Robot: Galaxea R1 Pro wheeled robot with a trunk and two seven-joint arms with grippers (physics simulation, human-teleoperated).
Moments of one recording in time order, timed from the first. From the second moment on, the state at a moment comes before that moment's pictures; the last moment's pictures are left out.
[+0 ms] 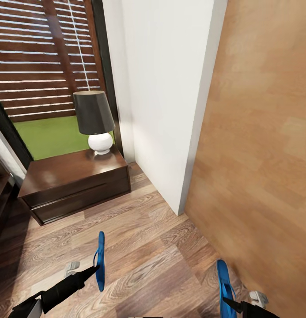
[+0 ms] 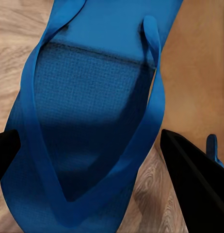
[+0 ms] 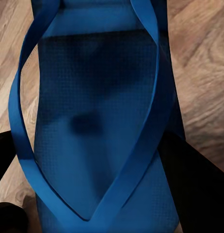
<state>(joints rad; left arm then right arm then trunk) -0.38 0.21 0.32 -0.50 0.24 0.16 -1.11 -0.32 -0.32 -0.31 -0.38 -0.14 0.21 0.97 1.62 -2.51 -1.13</state>
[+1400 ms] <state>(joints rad) -0.38 0.20 0.32 -0.50 0.24 0.16 -1.11 -0.32 -0.32 -0.31 -0.38 -0.14 0.21 0.97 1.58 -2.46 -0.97</state>
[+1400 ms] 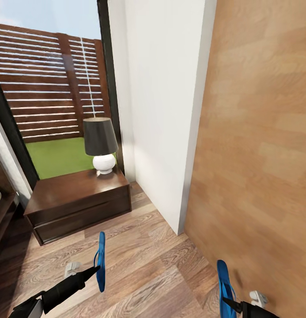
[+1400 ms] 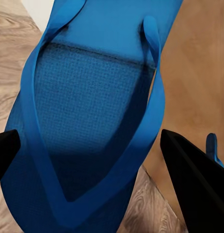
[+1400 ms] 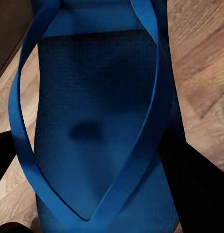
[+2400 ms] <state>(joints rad) -0.38 0.20 0.32 -0.29 0.12 -0.04 -0.96 -0.32 -0.32 -0.31 -0.23 -0.14 0.09 0.96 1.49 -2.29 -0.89</state>
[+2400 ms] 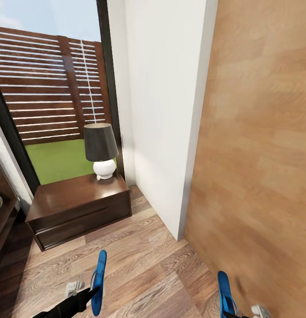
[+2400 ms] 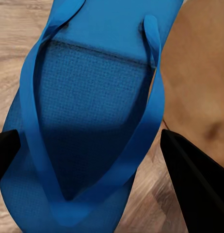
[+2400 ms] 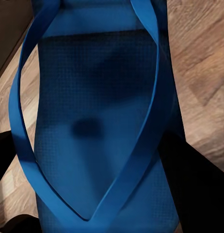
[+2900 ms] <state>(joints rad) -0.38 0.19 0.32 -0.29 0.13 -0.04 -0.96 -0.32 -0.32 -0.31 -0.22 -0.14 0.09 0.96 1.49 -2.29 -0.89</state>
